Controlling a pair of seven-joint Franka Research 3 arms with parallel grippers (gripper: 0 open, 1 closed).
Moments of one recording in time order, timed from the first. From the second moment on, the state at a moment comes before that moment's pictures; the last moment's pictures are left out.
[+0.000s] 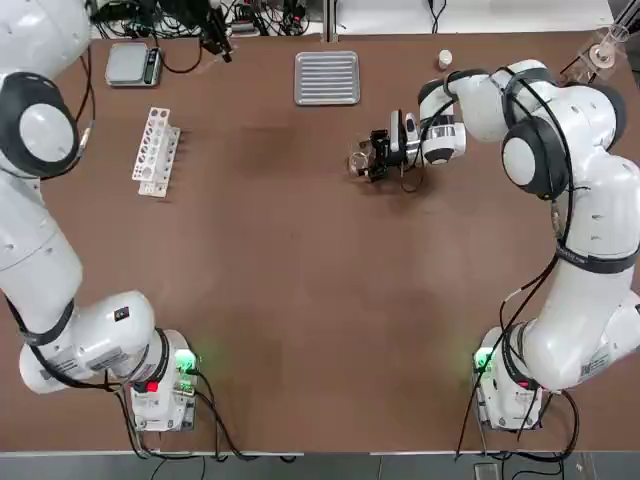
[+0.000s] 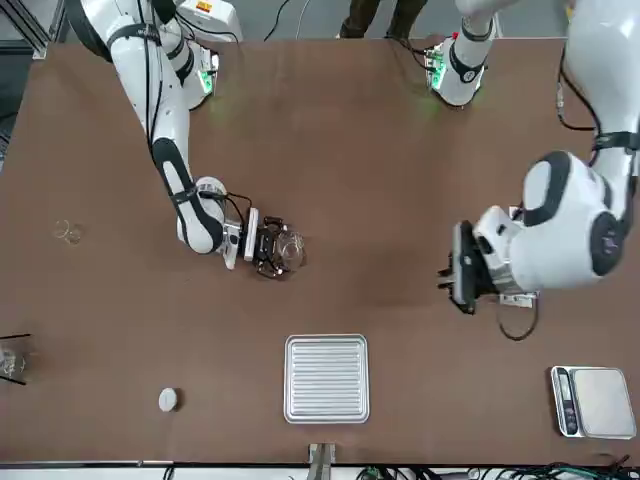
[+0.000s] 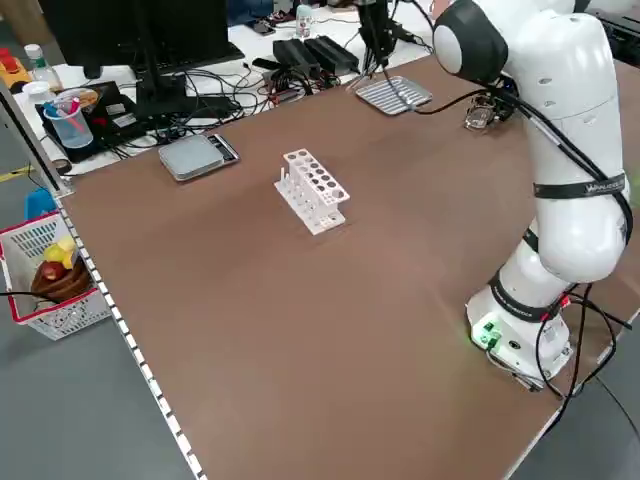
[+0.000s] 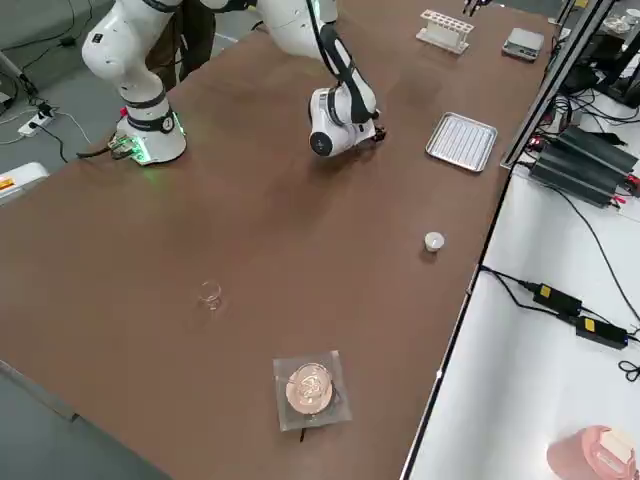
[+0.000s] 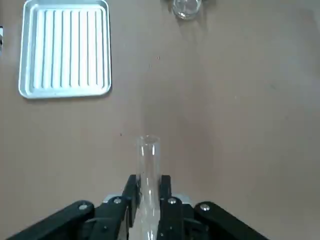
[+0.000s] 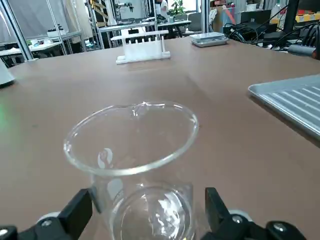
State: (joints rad) left arm 0.40 0.61 -0.75 -1.38 0.01 1.82 1.41; right arm 0.36 0.72 0.06 -1.97 1.84 2.15 -2.59
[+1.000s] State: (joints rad) left arm 0.86 0.70 -0.82 -1.52 -0.31 1.52 1.96; right arm 0.35 0.72 0.06 -1.97 1.84 2.15 -2.58
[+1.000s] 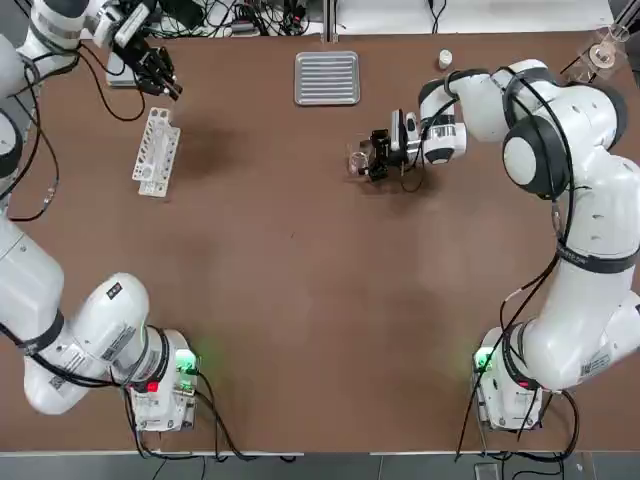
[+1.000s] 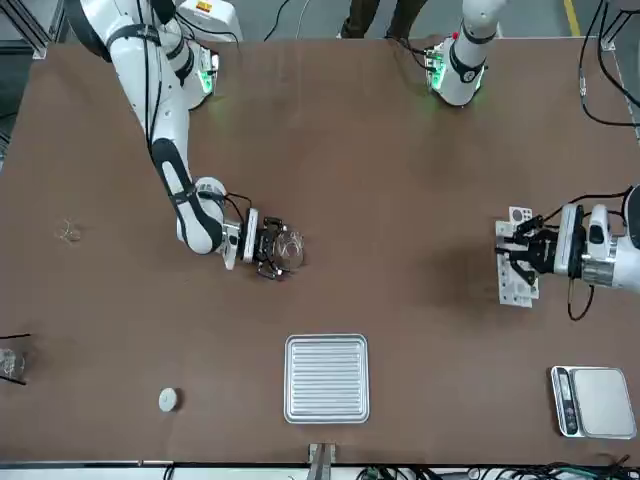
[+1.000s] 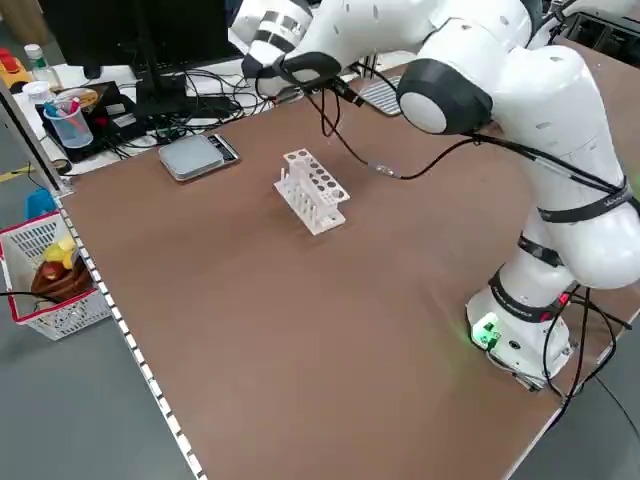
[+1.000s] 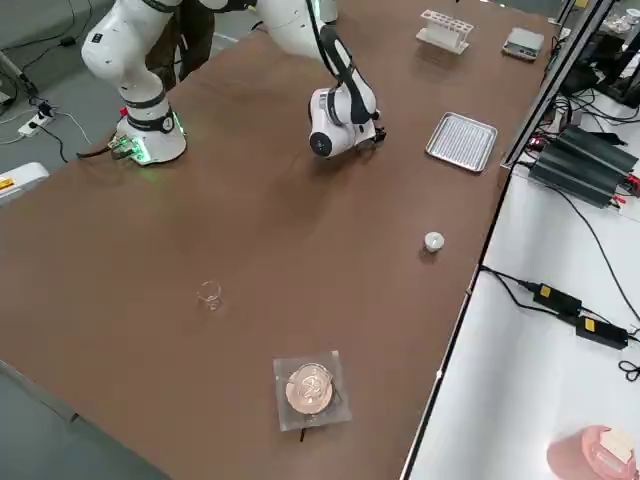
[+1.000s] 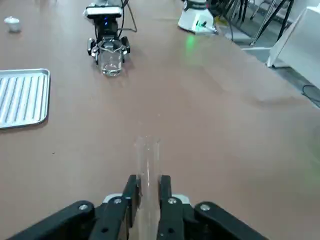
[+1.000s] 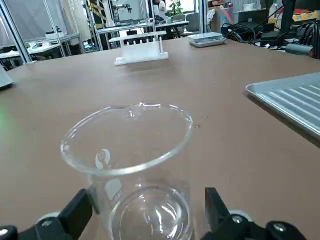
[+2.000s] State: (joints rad) left arm 1.14 0.80 -0.85 -1.58 -0.43 1.36 2.28; right arm 0.31 0.72 0.08 -1.98 1.84 2.14 -2.58
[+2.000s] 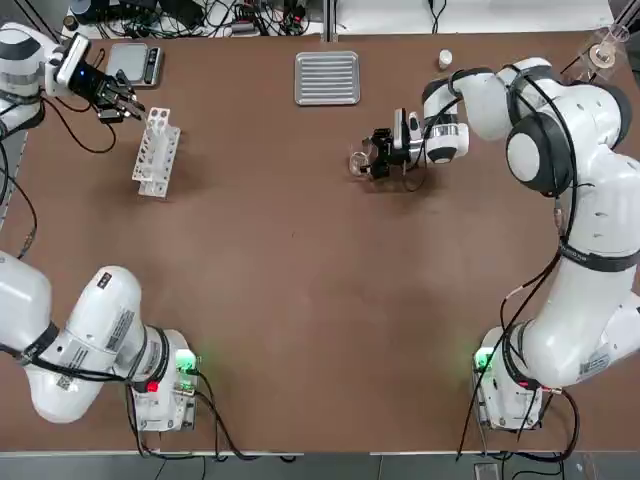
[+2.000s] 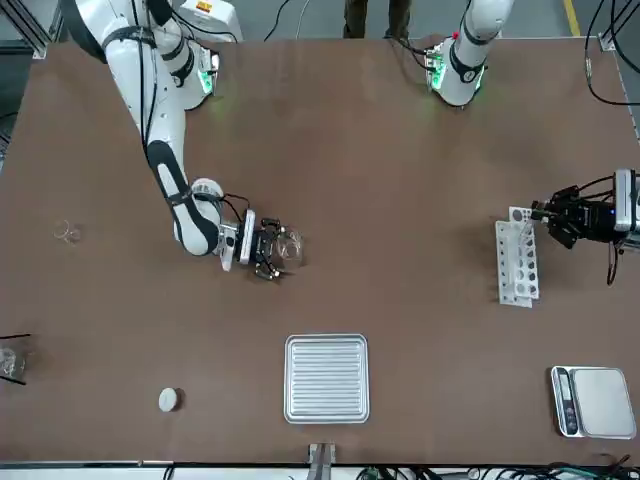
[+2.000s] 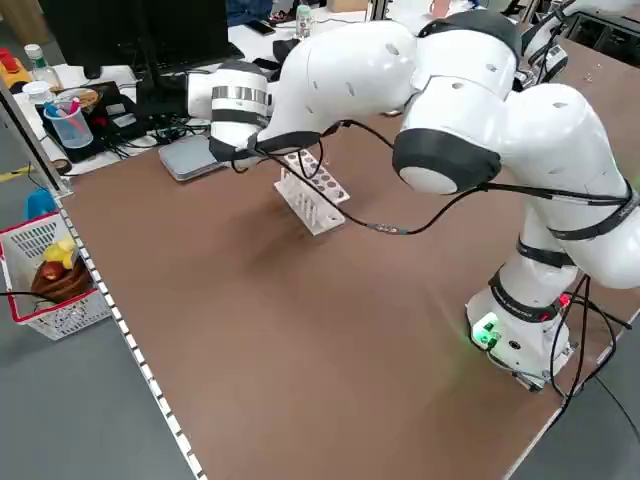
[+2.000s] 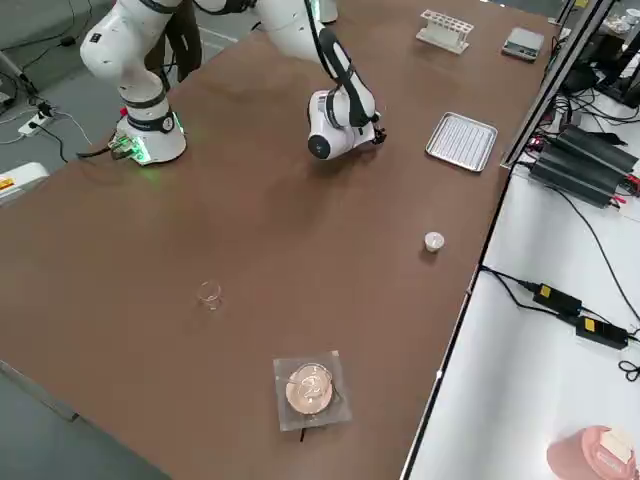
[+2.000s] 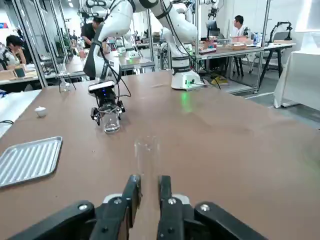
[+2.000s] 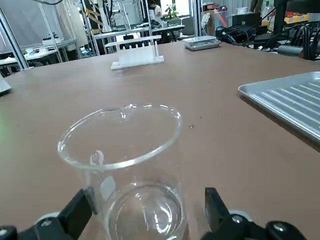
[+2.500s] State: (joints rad) left arm 1.15 0.84 -0.75 -1.57 -0.55 1.36 2.32; right arm 0.30 0.72 0.08 -1.99 1.84 2.13 -2.58
